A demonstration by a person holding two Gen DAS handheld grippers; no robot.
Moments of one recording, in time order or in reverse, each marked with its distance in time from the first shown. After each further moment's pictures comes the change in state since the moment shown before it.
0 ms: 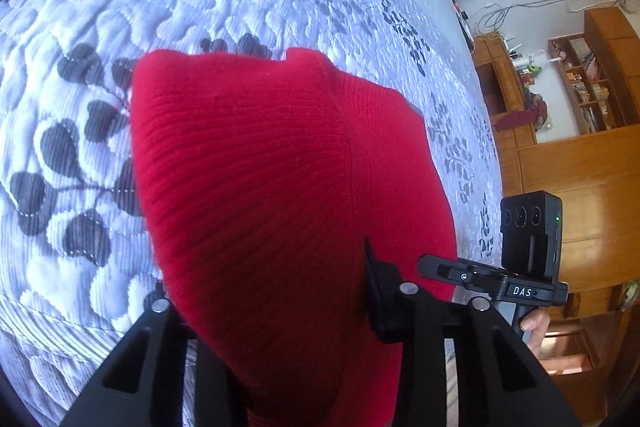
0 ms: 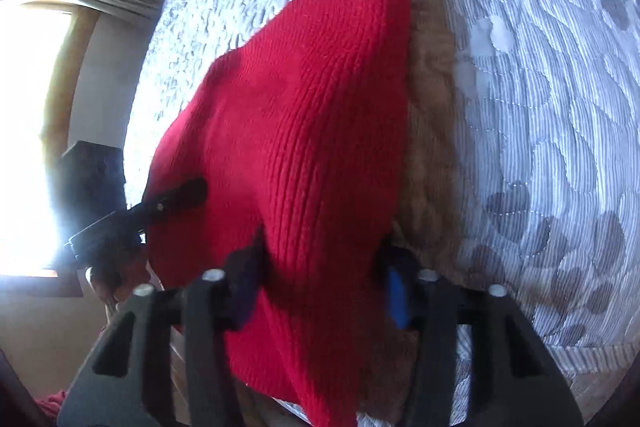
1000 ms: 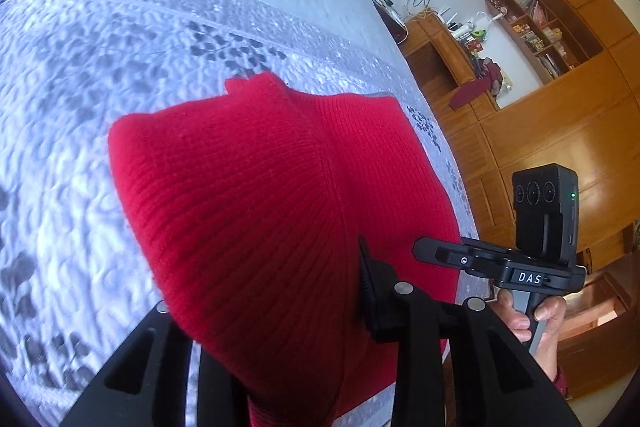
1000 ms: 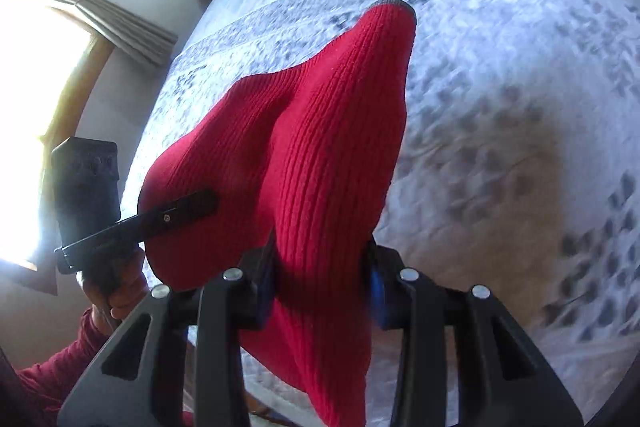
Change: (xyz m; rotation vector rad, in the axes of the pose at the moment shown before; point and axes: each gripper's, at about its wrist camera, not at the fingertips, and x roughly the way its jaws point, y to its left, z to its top) left arm 0.080 -0.228 0.035 0.255 -0.076 -0.047; right arm -0.208 -0.061 0.031 -0.131 -0.233 -0.126
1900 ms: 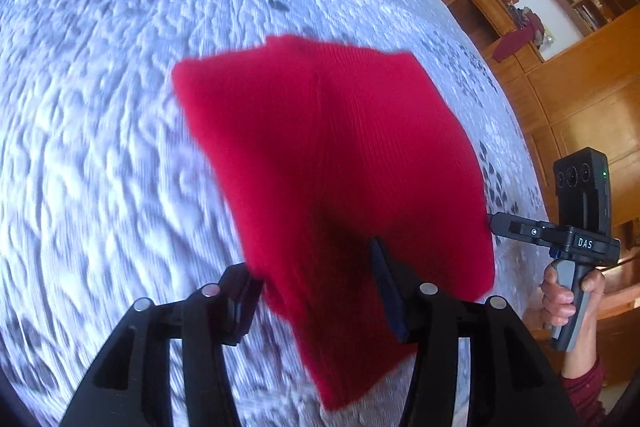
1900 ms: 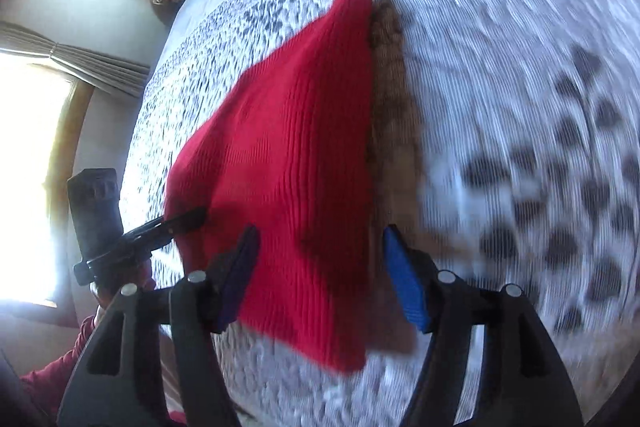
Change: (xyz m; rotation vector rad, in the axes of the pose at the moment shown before) left arm 0.061 0.014 -0.065 0.047 0.141 0.181; right arm 0.012 -0.124 -0.071 0.201 0.010 0.062
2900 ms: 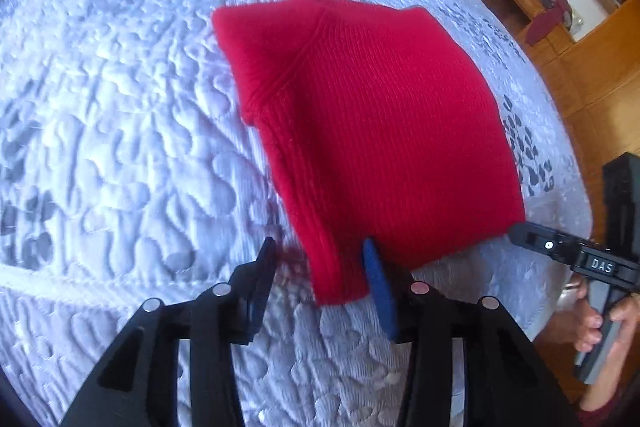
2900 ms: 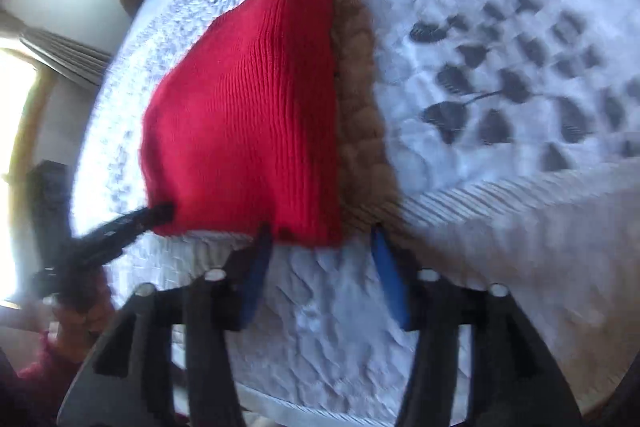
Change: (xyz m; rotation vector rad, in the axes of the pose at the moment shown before) left arm -0.022 -0.031 -0.081 0.017 -0.028 0.212; right arm 0.000 0.030 -0.075 -0.015 -0.048 -0.236
